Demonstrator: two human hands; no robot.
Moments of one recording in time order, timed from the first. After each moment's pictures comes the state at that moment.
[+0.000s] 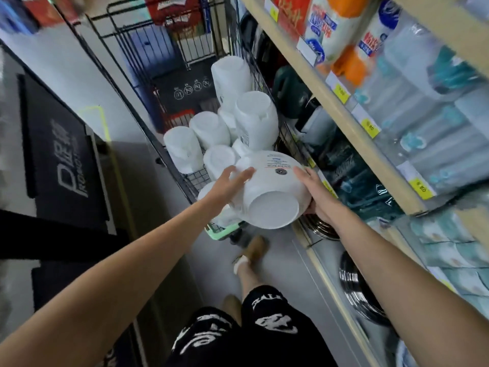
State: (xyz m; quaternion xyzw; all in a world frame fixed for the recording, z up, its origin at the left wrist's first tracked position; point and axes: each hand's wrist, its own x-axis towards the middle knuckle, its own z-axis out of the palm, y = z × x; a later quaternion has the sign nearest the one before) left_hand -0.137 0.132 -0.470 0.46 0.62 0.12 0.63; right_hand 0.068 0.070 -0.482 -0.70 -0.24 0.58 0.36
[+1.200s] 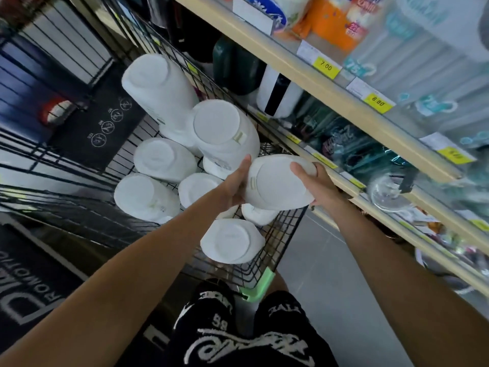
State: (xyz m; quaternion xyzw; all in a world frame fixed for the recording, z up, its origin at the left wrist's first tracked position) left_hand -0.067 0.321 -0.558 0.37 0.49 -0.14 0.78; right_hand 0.074 0.174 -0.547 -0.84 -0.01 0.44 0.32
